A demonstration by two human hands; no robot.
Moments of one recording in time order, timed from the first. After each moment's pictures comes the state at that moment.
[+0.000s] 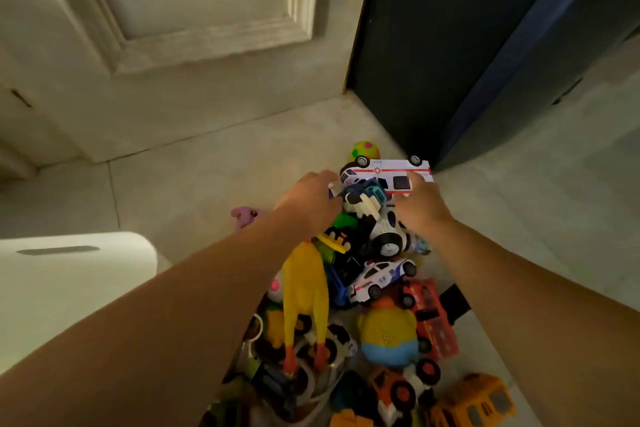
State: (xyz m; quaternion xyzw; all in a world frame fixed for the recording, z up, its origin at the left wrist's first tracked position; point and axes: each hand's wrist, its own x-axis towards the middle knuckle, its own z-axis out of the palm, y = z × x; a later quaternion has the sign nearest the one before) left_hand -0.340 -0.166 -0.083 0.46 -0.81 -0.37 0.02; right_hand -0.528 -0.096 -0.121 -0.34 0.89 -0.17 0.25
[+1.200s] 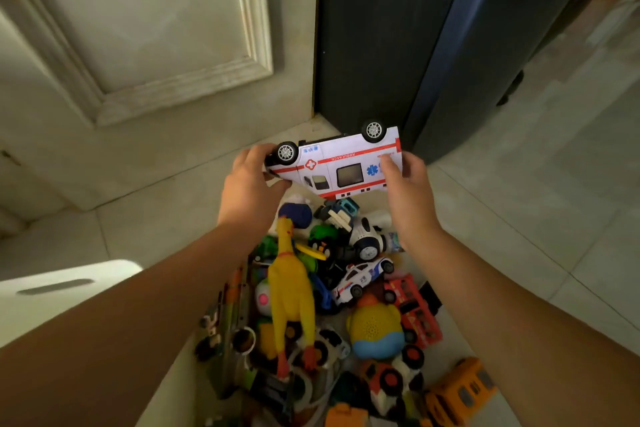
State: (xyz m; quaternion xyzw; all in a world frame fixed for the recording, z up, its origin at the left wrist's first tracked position) left_hand -0.308 -0.157 -0.035 0.48 -0.75 -0.34 0.31; right_hand -0.481 -0.046 -0.030 -0.21 0.75 -0.58 0.26
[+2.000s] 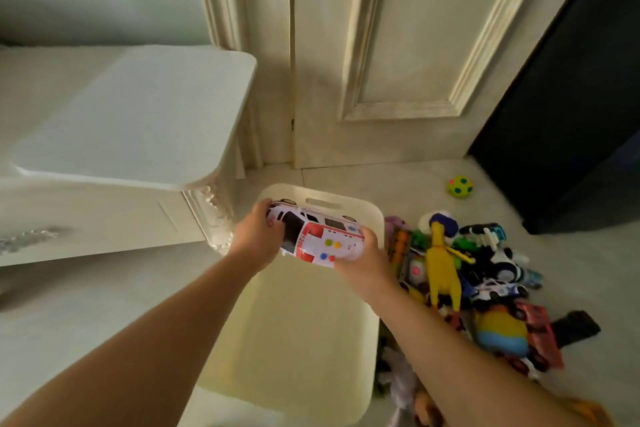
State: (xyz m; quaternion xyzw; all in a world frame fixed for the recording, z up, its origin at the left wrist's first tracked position) left_hand 0.050 -0.074 -0.010 0.68 -0.58 -0.35 0.27; right_hand -0.128 -0.018 -0.027 -0.44 0.75 -0.27 0.42
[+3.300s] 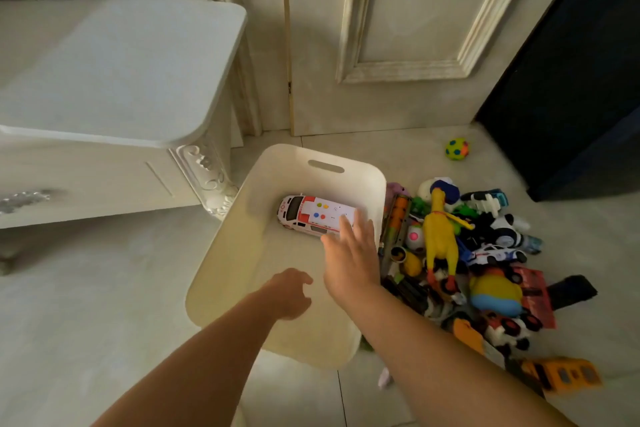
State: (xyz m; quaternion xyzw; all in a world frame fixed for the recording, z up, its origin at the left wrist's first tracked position) left_hand 0.018 0.012 -0.103 0.59 -0.69 -0.40 -0.14; right_hand -0.110 0.017 -0.047 -0.71 0.69 0.03 0.10
